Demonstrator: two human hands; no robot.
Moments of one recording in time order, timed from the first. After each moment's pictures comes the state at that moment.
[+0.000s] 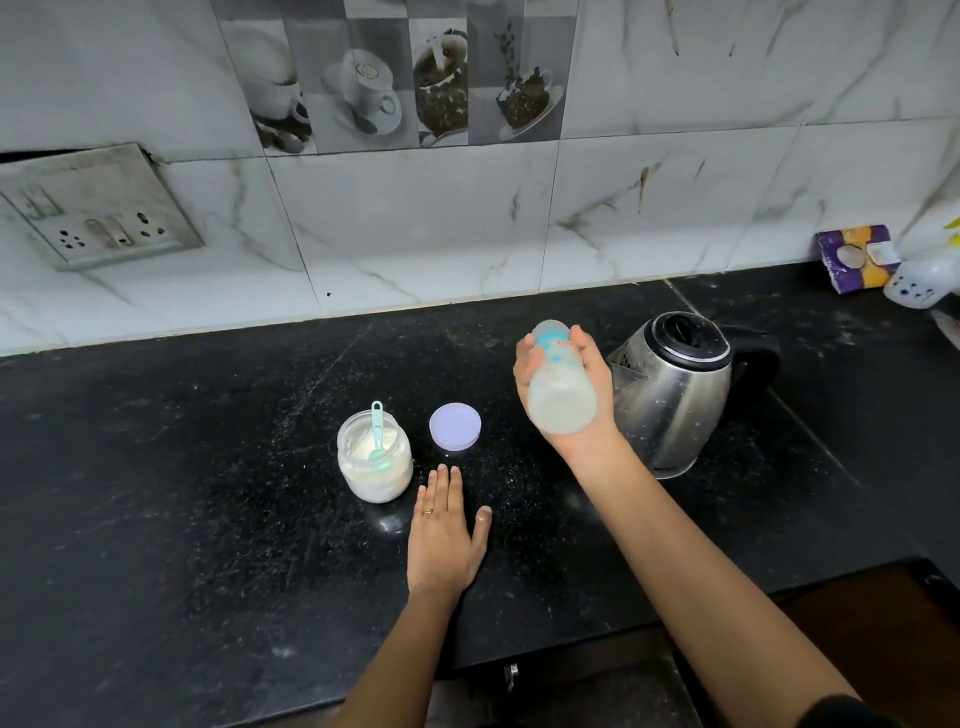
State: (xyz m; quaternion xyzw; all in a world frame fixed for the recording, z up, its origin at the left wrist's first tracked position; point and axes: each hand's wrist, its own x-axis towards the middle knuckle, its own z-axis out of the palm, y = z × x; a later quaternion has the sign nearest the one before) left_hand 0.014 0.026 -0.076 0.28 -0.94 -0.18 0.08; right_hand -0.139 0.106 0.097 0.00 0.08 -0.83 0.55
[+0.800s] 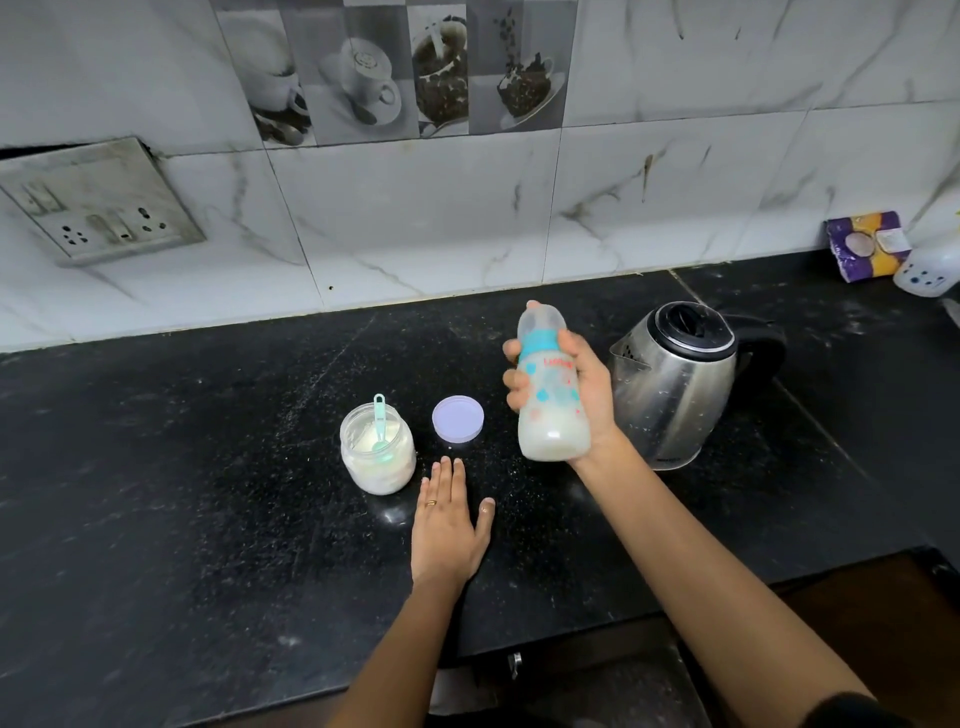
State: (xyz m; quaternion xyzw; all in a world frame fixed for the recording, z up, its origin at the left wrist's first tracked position) left_hand 0.012 0.025 -0.081 0.28 -0.94 -0.17 0.08; right_hand -0.122 0.106 0.099 -0.13 0.18 -0.83 0.51
